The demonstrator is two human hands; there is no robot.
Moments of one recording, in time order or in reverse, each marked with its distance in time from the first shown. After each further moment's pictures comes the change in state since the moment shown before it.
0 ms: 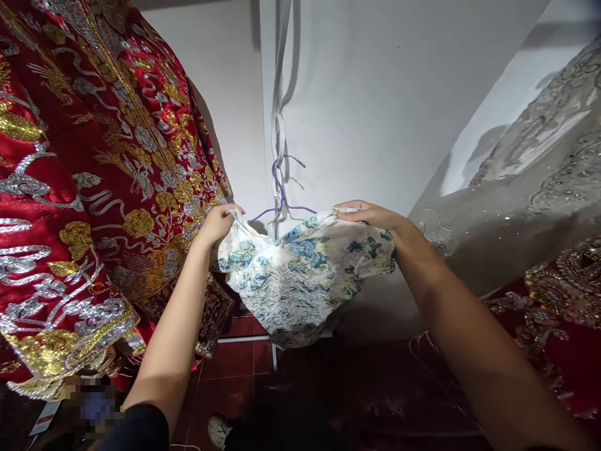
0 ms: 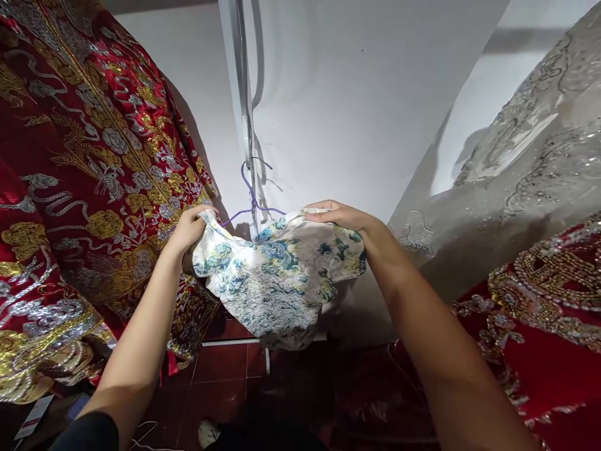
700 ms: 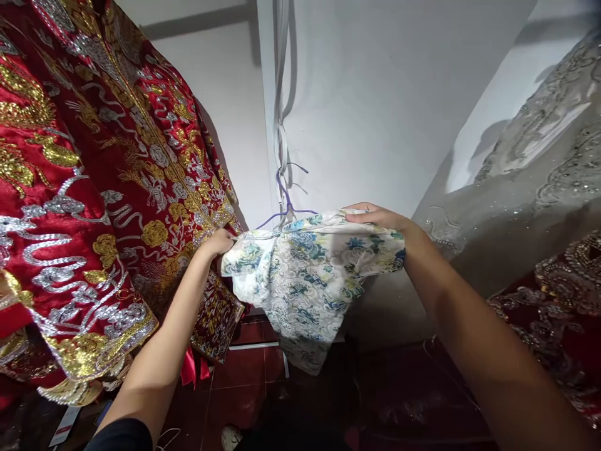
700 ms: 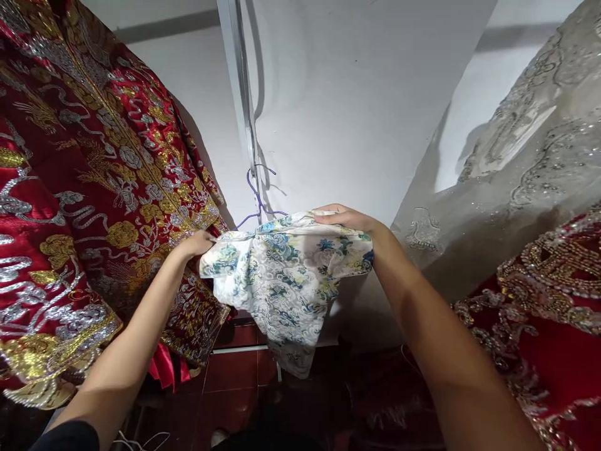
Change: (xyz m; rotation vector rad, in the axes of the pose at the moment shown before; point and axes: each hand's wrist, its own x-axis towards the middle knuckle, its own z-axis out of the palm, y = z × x) left_hand 0.002 -0.024 -0.002 -0.028 -0.040 -0.261; right_hand -0.006 0.006 0.003 0.113 -0.012 0.012
